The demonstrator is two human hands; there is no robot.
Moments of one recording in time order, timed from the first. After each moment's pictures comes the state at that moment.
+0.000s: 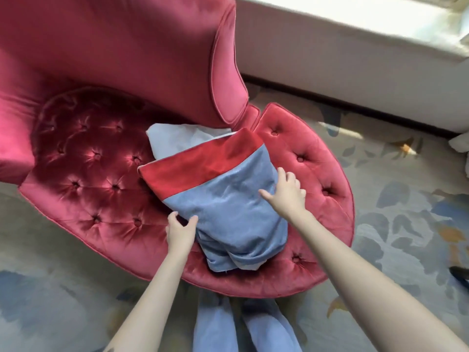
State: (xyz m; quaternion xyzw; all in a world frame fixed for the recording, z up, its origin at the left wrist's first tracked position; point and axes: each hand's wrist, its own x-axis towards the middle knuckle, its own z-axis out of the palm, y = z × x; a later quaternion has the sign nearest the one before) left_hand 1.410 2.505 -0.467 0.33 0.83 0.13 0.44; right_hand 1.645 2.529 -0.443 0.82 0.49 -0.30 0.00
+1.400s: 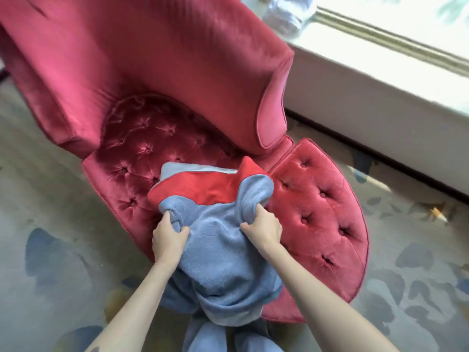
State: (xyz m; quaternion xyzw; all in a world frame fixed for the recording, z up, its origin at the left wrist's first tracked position) left_hand 1.360 2.476 -0.388 0.41 0.86 0.19 0.25; right_hand 1.554 2.507 -0.396 0.76 0.54 -0.35 -0.05
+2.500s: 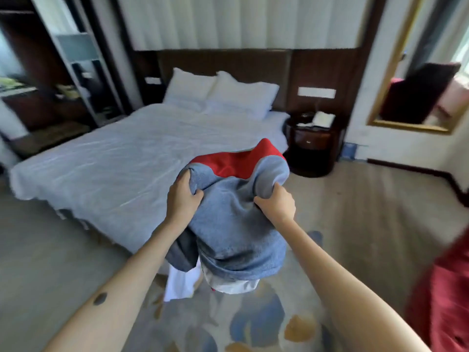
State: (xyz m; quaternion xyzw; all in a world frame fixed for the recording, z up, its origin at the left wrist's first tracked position) left_hand 0.927 1.746 -0.057 0.01 0.89 0.37 -0.26; right_hand 0.945 1.951 -0.079 0.16 0.90 -0.40 -0.10
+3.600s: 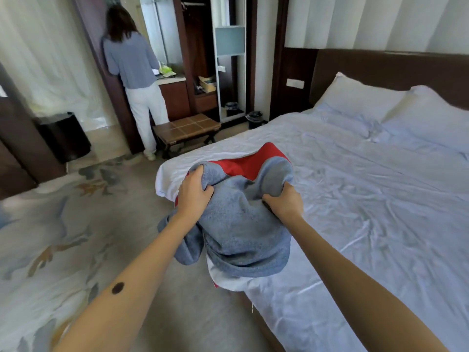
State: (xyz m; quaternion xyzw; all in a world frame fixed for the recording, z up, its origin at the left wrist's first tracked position) left_hand 0.483 0.913 -0.057 -0.15 0.89 0.31 -0.29; right_hand 0.415 1.111 -0.081 -0.03 0.89 -0.46 -0.02
